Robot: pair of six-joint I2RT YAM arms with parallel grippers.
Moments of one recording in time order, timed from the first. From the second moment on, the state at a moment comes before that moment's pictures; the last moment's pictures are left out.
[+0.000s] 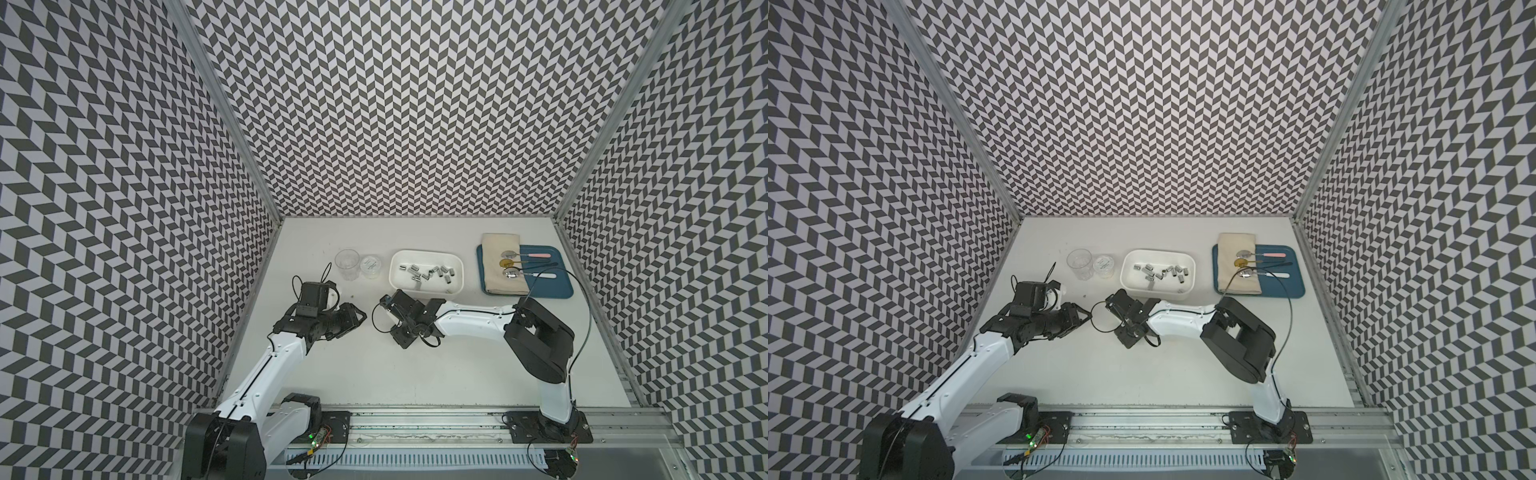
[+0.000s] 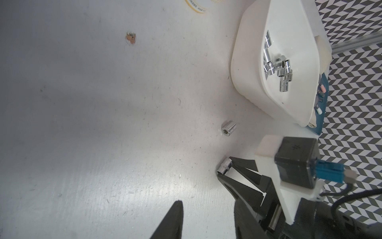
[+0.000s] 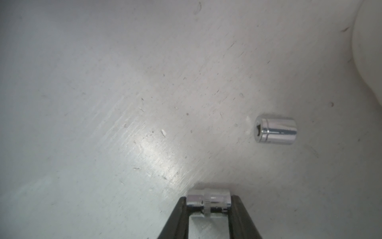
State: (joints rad) left arm -0.16 1.04 0.62 -0.52 0.47 -0.60; right arm 1.00 1.98 1.29 -0.44 0.04 0.20
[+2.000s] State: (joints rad) left arm -0.38 1.24 0.72 -0.31 0.48 -0.74; right arm 0.56 2.12 1.71 -0.51 -0.02 0.32
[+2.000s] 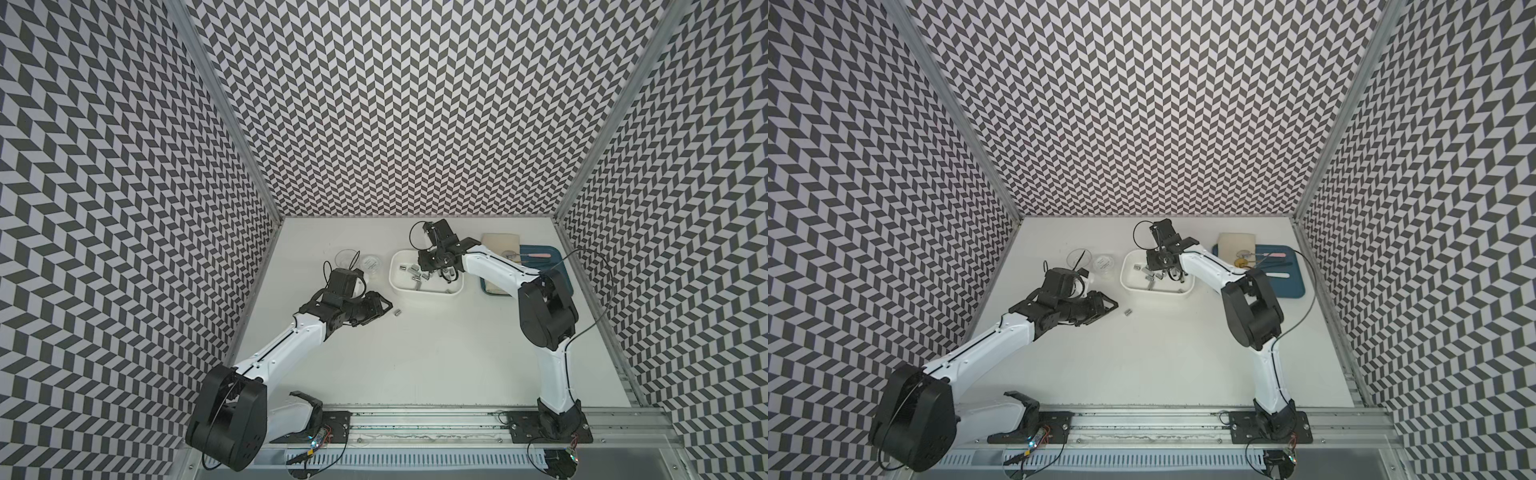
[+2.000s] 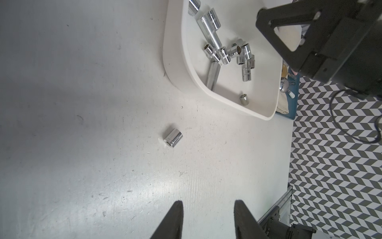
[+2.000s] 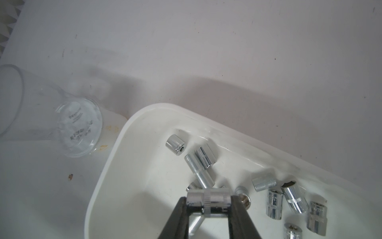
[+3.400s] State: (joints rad) left arm -0.38 1.26 0.74 -0.36 0.38 -0.68; right arm 0.55 1.79 1.38 -0.43 -0.09 0.34
